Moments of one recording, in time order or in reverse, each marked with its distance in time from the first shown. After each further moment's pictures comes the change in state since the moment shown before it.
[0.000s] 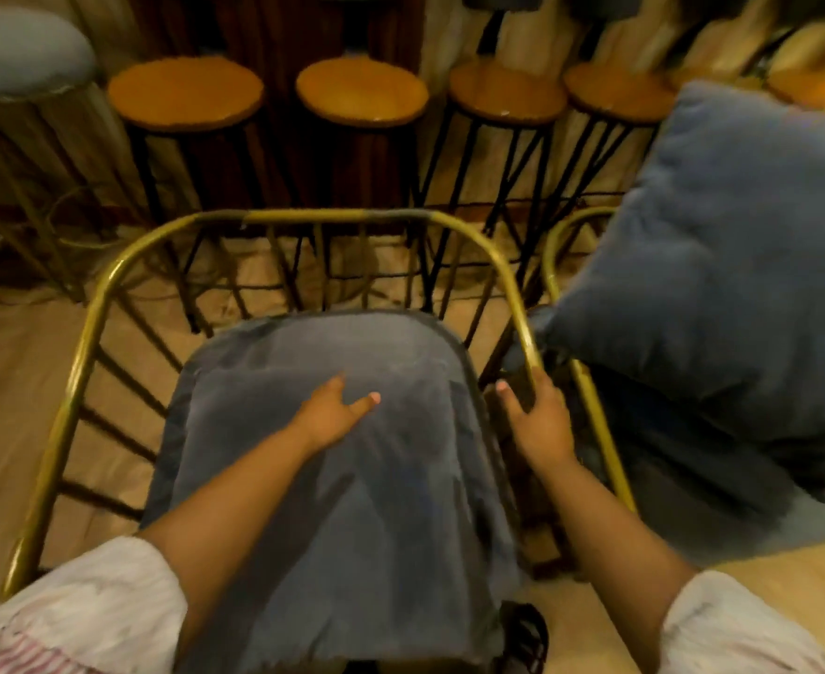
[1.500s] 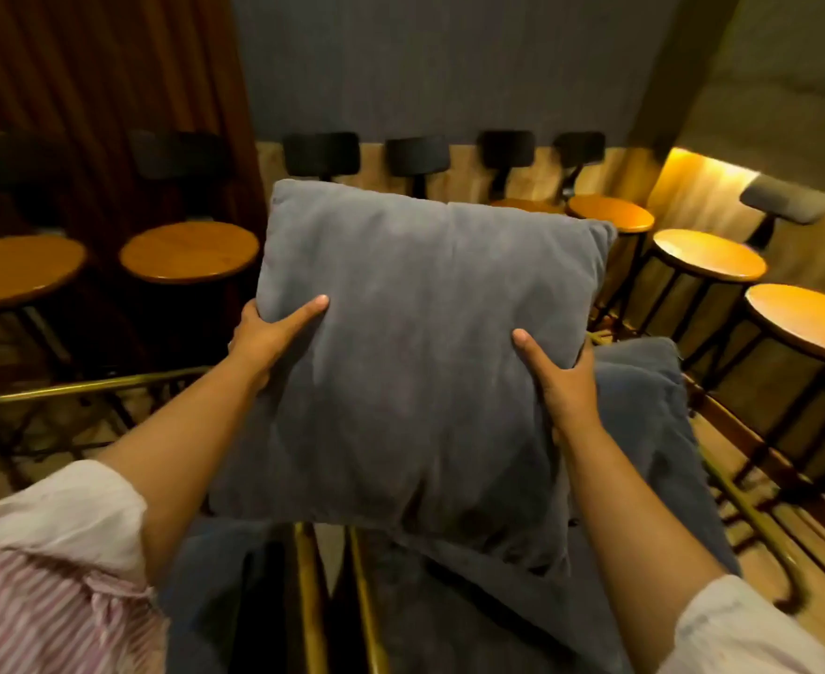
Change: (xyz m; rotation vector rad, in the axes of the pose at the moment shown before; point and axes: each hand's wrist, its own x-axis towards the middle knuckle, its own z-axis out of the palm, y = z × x) left_hand 0.086 0.385 0.079 -0.531 0.366 0.225; right_hand 0.217 0.025 -0.354 0.741 0.313 -0.145
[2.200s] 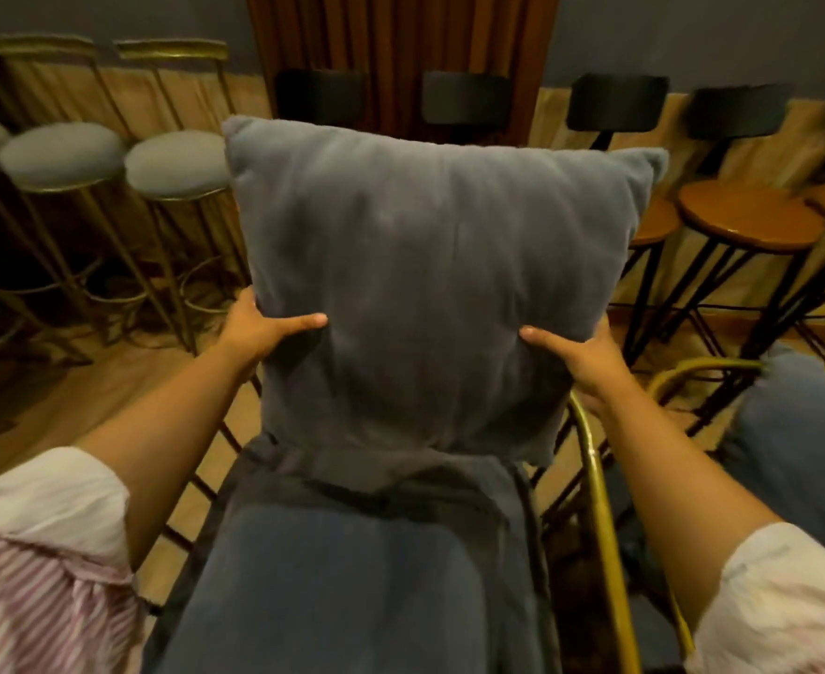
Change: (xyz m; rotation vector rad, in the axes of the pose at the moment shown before) left_hand 0.097 -0.122 -0.389 0.056 0.306 -0.093; right_hand -0.108 0.055 0.392 -0.031 -0.657 0.084
